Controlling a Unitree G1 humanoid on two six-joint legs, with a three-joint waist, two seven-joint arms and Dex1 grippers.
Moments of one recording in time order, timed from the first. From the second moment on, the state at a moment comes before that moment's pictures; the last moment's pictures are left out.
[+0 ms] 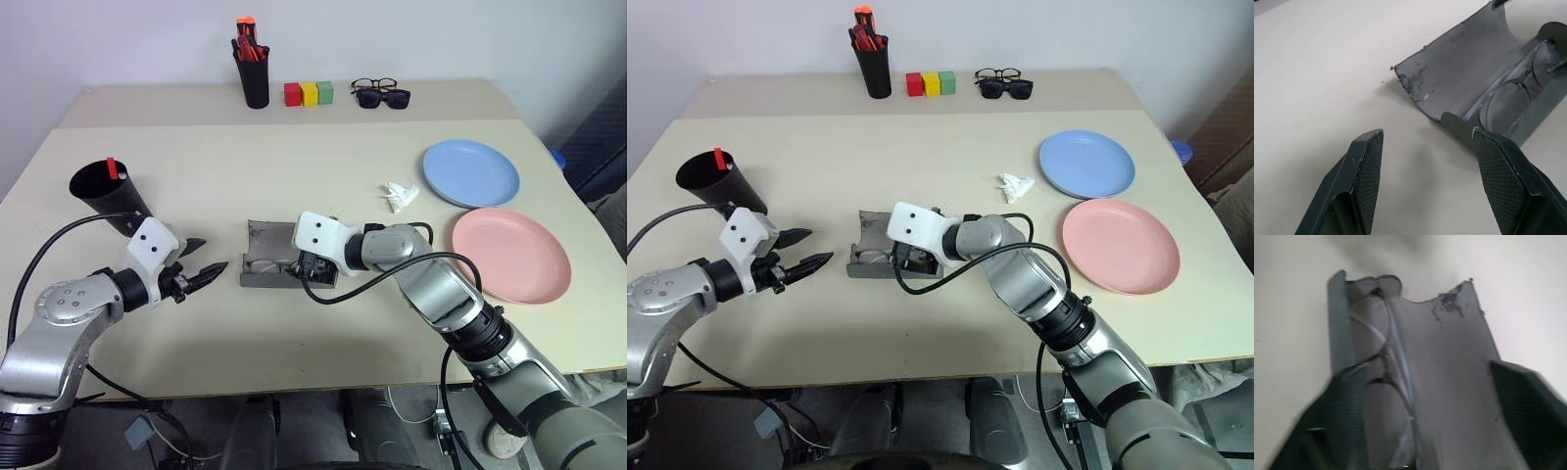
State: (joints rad) left arm -0.07 0.77 0.21 -0.38 -0.38 0.55 -0.74; right arm -0.71 -0.40 0.53 -0.22 -0.09 0.72 0.77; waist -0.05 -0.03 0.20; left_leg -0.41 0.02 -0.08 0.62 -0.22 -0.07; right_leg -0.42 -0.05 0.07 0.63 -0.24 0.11
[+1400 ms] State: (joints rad) left arm -0.81 0.59 -0.29 0.35 -0.13 0.51 -1.26; right arm -0.38 -0.65 0.15 -0.45 0.20 0.57 0.83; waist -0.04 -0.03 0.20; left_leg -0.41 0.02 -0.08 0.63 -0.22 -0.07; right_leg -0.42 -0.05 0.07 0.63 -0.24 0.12
